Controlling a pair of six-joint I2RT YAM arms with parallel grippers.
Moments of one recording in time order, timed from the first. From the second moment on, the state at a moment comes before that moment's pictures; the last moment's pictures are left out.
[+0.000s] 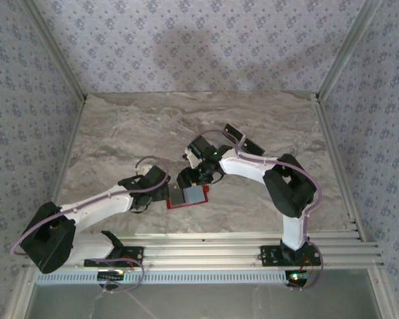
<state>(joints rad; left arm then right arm) -0.73 1.24 0.61 -0.57 -0.41 -0.81 0.80 1.89 1.29 -0.52 -0.40 0.43</state>
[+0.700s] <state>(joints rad) -0.74 1.27 0.61 -0.55 -0.40 -0.81 0.82 1.96 1.32 -0.57 -0.33 0.38</state>
